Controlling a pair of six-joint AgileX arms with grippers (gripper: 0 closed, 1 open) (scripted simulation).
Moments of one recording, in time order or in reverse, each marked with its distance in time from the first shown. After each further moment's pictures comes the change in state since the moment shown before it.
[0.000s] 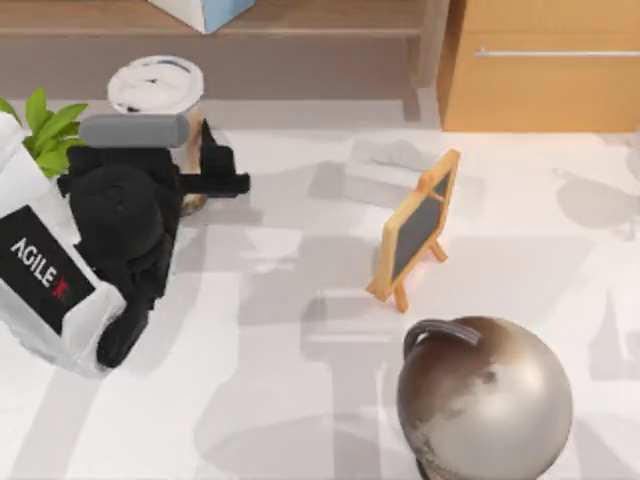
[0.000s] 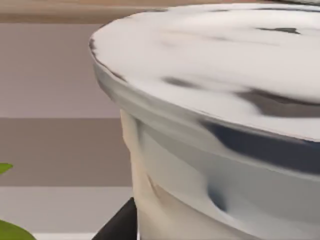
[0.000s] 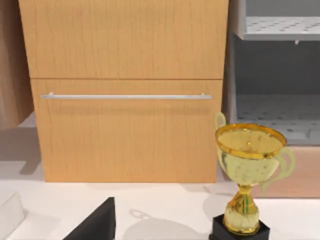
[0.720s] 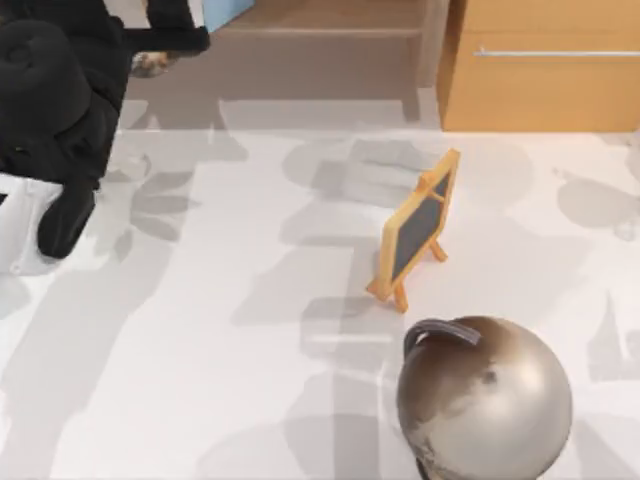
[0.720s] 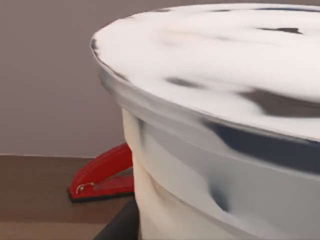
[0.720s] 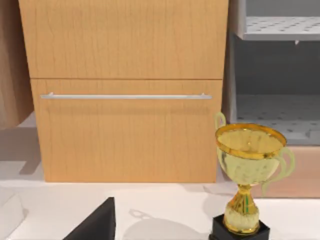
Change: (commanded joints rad) left arm 0.103 -0.326 0.161 -0.275 0.136 0.009; right arm 0.000 0.000 0.000 0.000 0.000 0.000
